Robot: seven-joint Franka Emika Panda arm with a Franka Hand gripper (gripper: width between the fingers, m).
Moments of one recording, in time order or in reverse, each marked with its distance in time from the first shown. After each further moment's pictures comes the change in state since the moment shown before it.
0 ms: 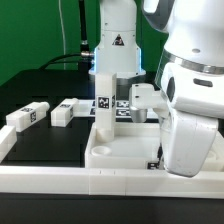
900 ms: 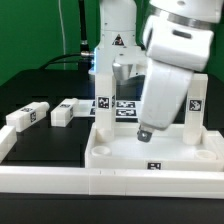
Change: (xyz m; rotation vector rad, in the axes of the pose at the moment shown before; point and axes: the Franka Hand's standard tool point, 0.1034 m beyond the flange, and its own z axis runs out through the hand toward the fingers) arm -0.046 -0.022 -0.049 0.016 -0.041 0.085
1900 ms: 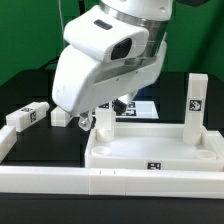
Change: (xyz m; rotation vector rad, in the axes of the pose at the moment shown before) arm -0.049 0.001 0.011 0.078 -0.056 0.586
